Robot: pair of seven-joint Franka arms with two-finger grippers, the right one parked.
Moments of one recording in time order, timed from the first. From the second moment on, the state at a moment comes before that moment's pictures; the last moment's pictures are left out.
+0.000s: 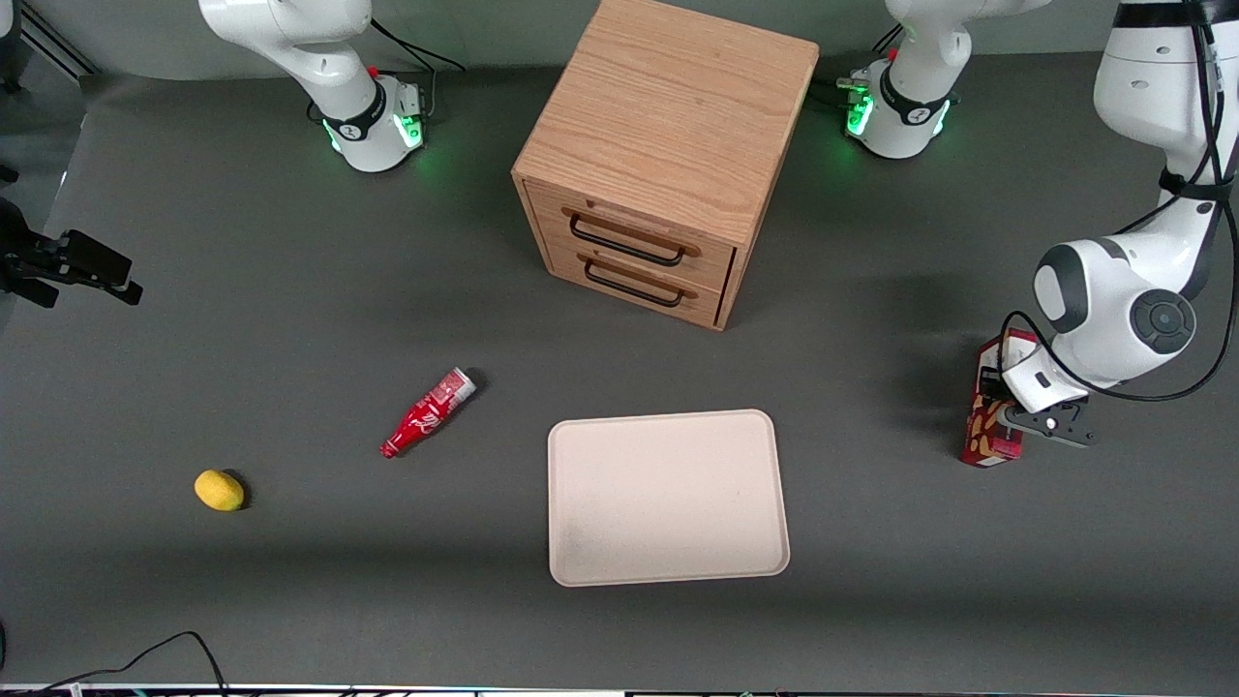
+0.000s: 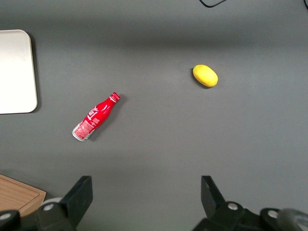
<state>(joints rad) 0.08 0.42 0.04 -2.11 -0.01 2.53 0.46</state>
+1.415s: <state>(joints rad) 0.07 0.19 -0.24 -1.51 -0.10 1.66 -0.25</state>
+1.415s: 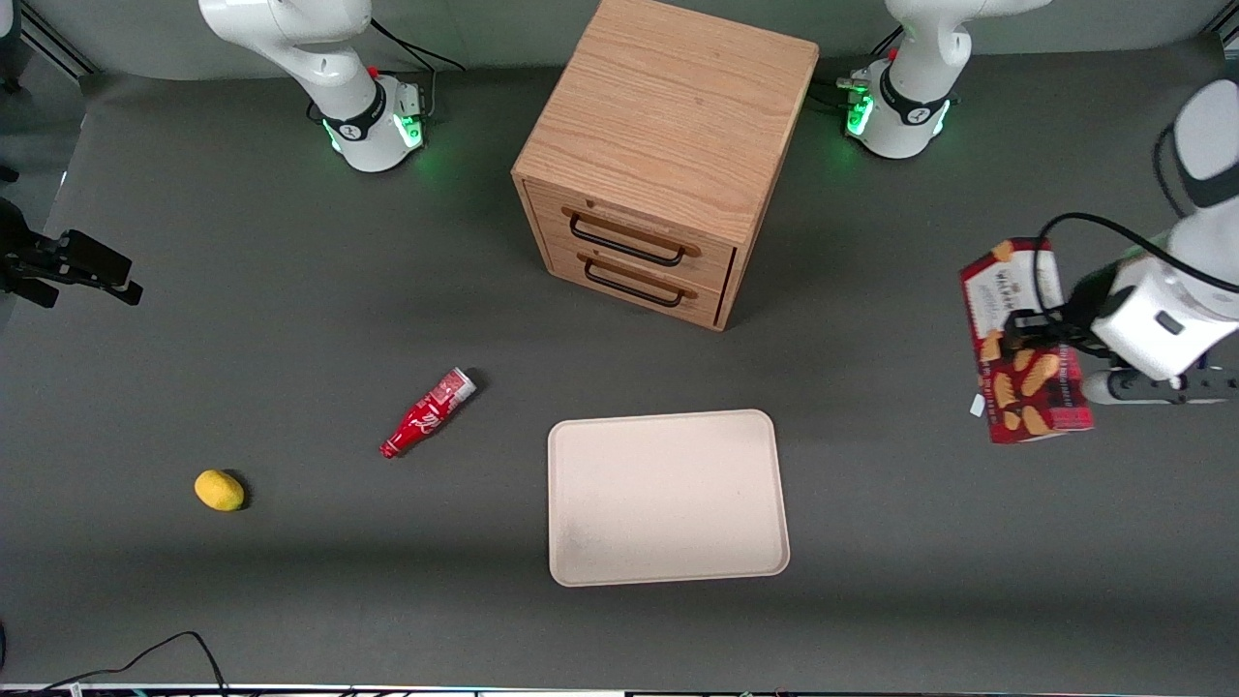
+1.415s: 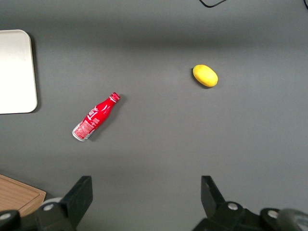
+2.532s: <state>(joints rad) -0.11 0.74 -0.41 -1.51 0.32 2.35 -0.71</state>
